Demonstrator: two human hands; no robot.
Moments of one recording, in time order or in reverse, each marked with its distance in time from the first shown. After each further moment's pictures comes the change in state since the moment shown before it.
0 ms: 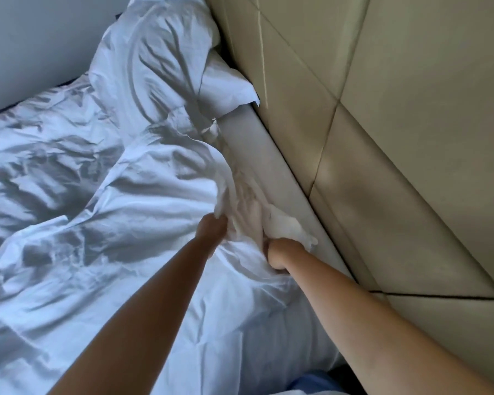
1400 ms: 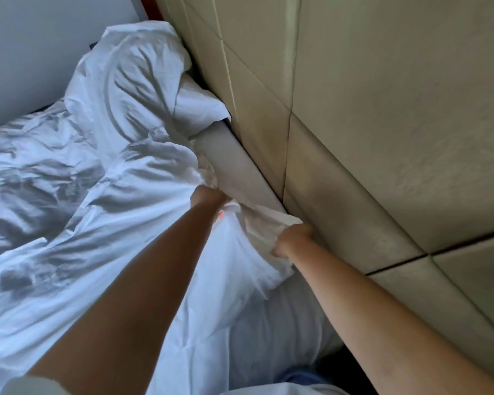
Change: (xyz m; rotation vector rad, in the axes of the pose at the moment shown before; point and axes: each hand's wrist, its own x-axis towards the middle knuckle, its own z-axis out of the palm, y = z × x) left_hand -0.027 0.087 0.008 -0.068 0.093 0.034; right_hand -0.051 0.046 -0.031 -0.381 0.095 0.257
